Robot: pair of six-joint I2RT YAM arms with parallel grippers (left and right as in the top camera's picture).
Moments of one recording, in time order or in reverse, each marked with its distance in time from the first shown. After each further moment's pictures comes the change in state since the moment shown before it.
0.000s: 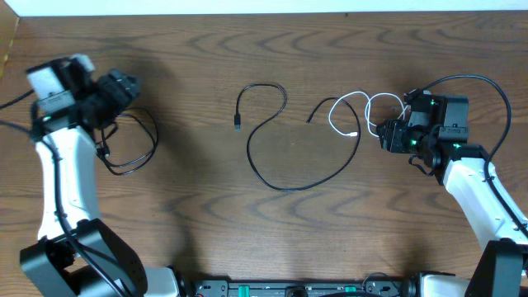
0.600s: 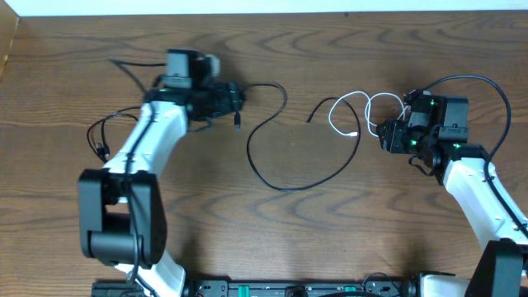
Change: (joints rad) left arm -0.507 0.227 0.000 0.077 -0.057 0.072; right arm 0.000 0.000 0.000 -0.008 0.000 0.000
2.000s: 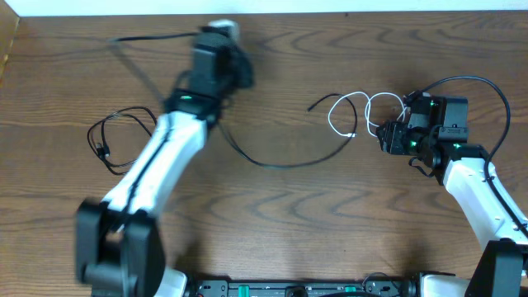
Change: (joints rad) left arm -0.138 -0.142 0.001 0.292 -0.335 -0.050; right arm 0.000 0.000 0.000 -0.020 0.002 0.000
